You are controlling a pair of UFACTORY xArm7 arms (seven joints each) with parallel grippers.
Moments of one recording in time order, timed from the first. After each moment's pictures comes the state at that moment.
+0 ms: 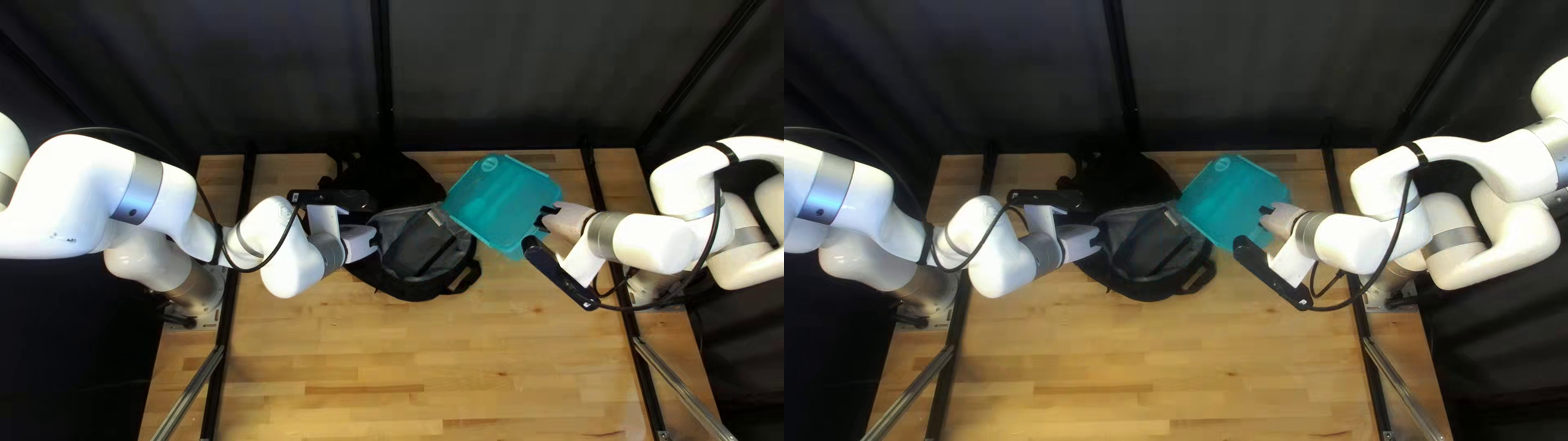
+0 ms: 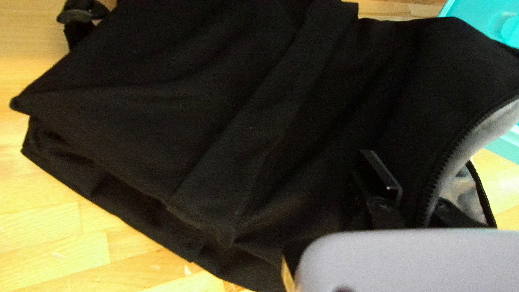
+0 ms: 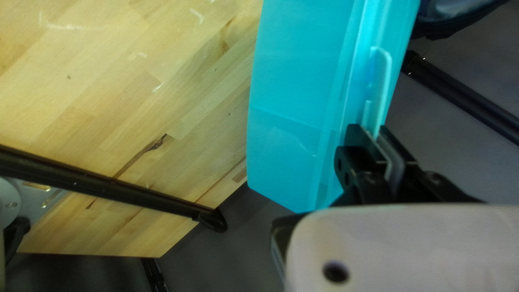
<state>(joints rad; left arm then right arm) 0.29 -0.25 -0.36 0.47 1.29 0.62 -2.58 0.15 -0.80 0.14 0.32 -0.62 1.07 -0.41</state>
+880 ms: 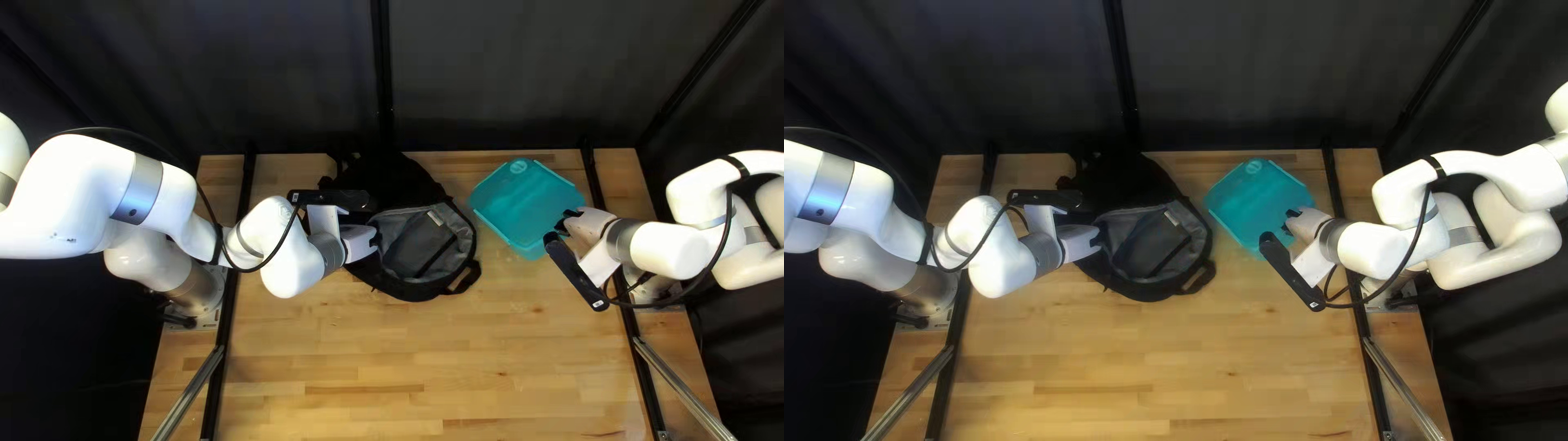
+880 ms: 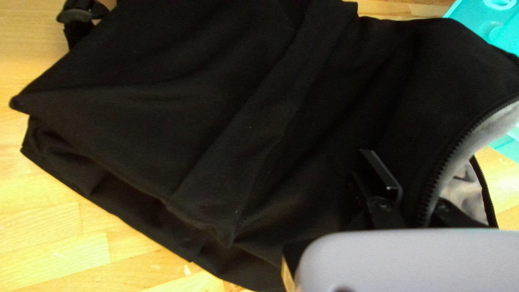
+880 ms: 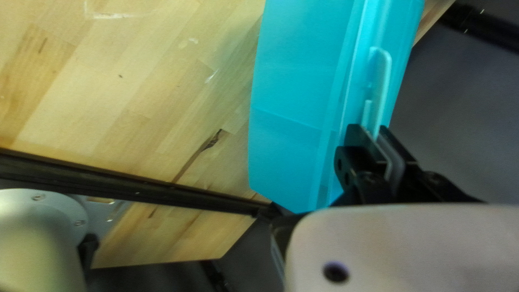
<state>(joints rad) 0.29 -0.25 -0.36 0.47 1.29 0.62 -2.58 0.12 -0.83 0.27 0.21 -0.53 1.11 -0.09</state>
